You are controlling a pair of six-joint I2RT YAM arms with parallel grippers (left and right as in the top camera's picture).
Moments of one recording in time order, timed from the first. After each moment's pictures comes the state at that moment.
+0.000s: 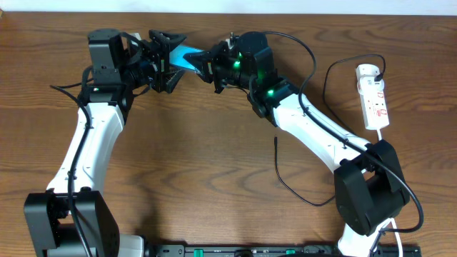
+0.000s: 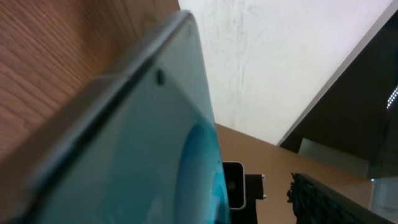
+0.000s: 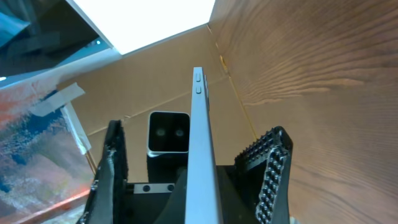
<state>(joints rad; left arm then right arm) 0.02 1.60 1.20 -0.13 0.77 -1.38 0.58 1.92 1.44 0.22 -0.53 1.73</state>
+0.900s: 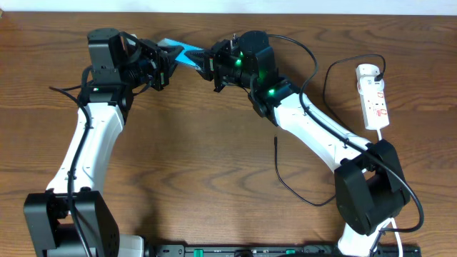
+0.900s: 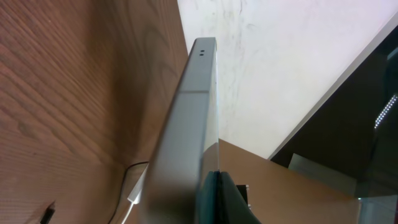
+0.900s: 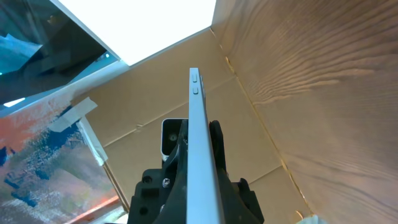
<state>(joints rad) 0.02 1.60 1.20 -0.12 0.72 -1.46 0.57 1.92 1.44 0.23 -0.51 1.83</state>
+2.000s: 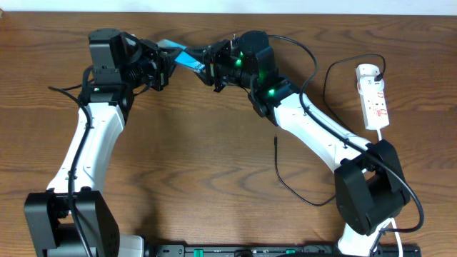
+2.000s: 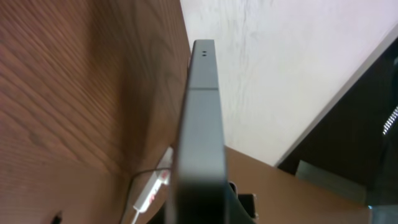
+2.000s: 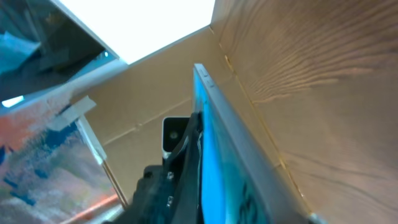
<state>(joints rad) 0.02 1.60 1.20 -0.13 0.68 -1.43 0.57 1.92 1.44 0.23 -0.52 1.84</state>
